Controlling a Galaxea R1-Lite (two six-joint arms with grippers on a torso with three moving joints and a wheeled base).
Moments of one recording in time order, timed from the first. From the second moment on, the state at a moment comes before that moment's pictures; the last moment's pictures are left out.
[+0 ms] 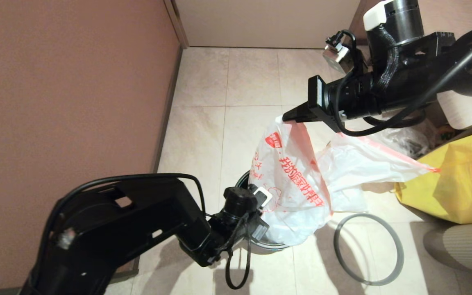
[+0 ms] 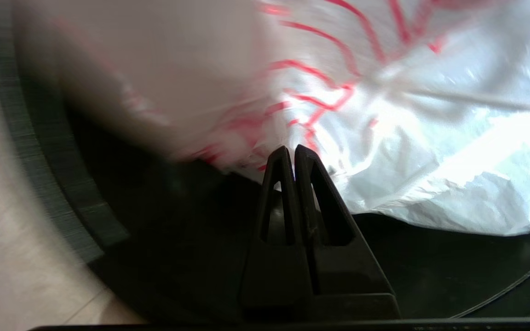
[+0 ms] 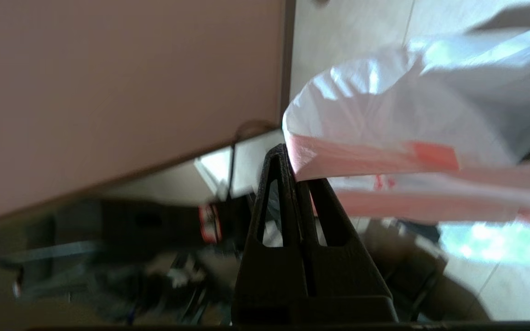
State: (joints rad) left arm -0.67 2.39 -1.08 -0.81 0.15 0.29; right arm 0.50 1.91 -1.97 0.49 0.42 0.51
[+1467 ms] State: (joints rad) left arm -0.59 1.58 -0.89 -0.72 0.07 0.12; right arm 0.82 2.07 -1.77 0.42 0.44 0.33
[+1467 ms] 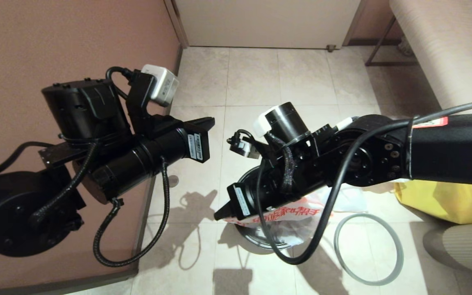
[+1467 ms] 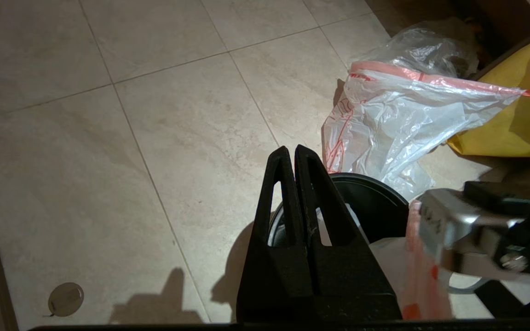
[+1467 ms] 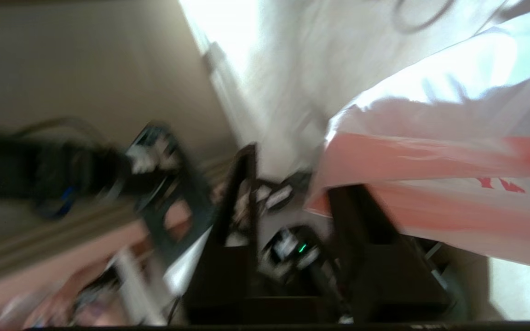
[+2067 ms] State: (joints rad) left arm -0.60 1.54 -0.94 -0.53 0.07 0.11; right arm 0.78 1.90 -1.74 0.70 0.18 0.44
